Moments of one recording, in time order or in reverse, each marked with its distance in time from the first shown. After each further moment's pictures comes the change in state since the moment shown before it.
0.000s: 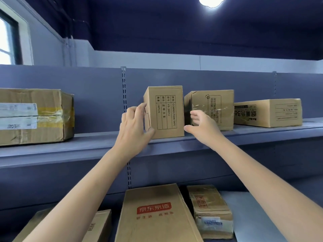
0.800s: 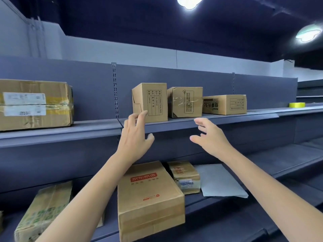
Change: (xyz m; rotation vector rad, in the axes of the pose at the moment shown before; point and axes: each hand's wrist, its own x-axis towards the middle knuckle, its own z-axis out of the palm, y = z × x) left_hand -0.096 0.045 -0.064 -0.055 -0.111 0.081; right_hand -0.171 -0.059 -0.057 -0.075 0.055 0.105
